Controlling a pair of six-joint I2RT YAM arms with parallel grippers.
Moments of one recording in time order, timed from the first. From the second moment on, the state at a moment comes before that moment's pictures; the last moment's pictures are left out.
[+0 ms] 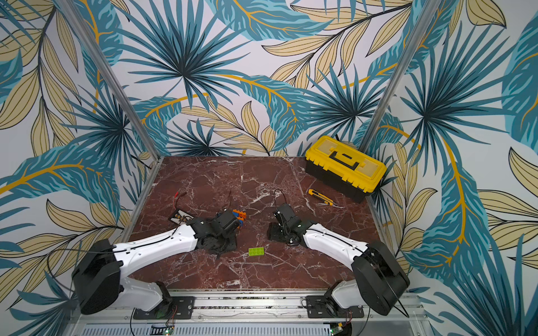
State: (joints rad) left arm -0.87 1.51 0.99 -0.75 -0.03 -1.05; right arm 0.61 1.38 0.74 -0.40 -0.05 0.75
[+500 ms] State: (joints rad) left arm -0.94 1.76 1.19 -0.75 0.02 -1.00; right arm 0.59 1.31 0.66 -0.41 -0.09 0.75
